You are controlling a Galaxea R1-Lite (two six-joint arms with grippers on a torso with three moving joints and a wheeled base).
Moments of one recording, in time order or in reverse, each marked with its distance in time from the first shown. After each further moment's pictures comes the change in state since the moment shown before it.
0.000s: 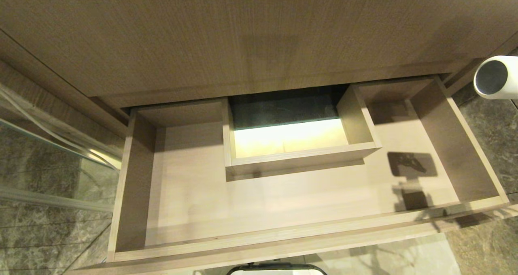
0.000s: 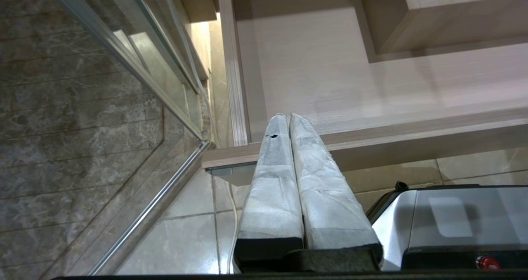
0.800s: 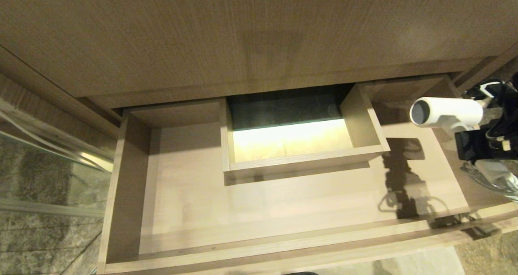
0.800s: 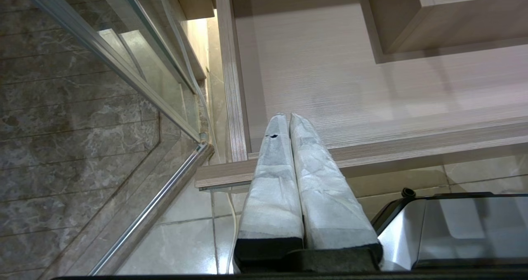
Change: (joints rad) left arm -0.001 0.000 0.000 -0.001 0.000 0.000; right arm 0.026 0.341 0.127 -0.310 0.065 0.027
